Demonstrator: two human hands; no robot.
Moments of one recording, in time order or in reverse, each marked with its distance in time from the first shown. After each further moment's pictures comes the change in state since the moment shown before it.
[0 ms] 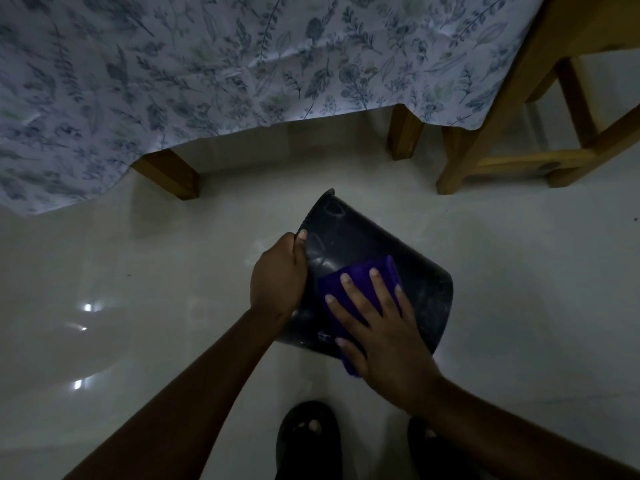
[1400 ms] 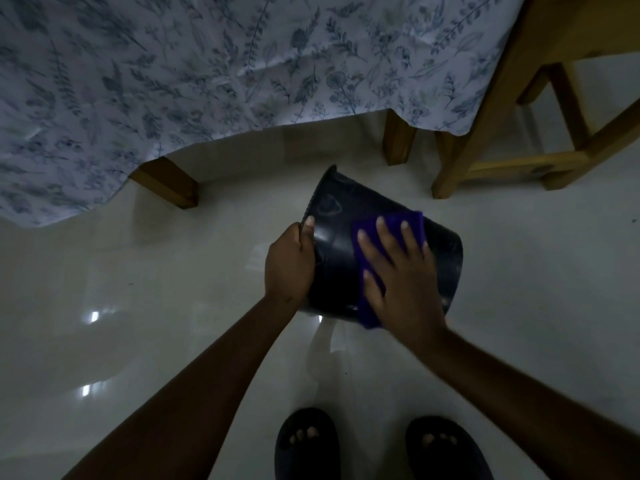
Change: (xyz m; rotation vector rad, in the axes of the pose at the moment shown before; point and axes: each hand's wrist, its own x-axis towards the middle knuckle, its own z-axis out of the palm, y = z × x) left_hand 0.016 0.037 0.012 -0.222 0.021 -0.021; right_hand 0.050 0.057 -0.012 -0.010 0.144 0.247
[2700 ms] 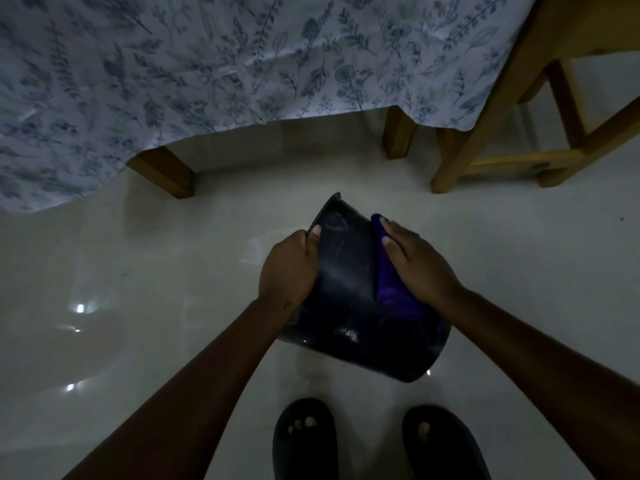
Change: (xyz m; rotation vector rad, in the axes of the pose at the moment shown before) left_hand -0.013 -0.011 -0.016 0.196 -0.139 0.017; right_hand 0.036 0.037 0.001 0.354 -0.208 0.144
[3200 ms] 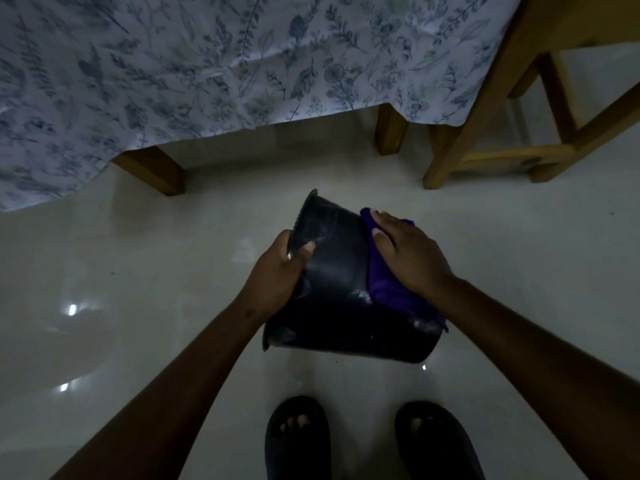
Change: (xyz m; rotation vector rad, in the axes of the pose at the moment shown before) left_hand -0.015 -0.002 -0.014 -0.328 -0.263 -0.029; right_hand 0.001 -0.012 -0.006 -0.071 0.016 0.004
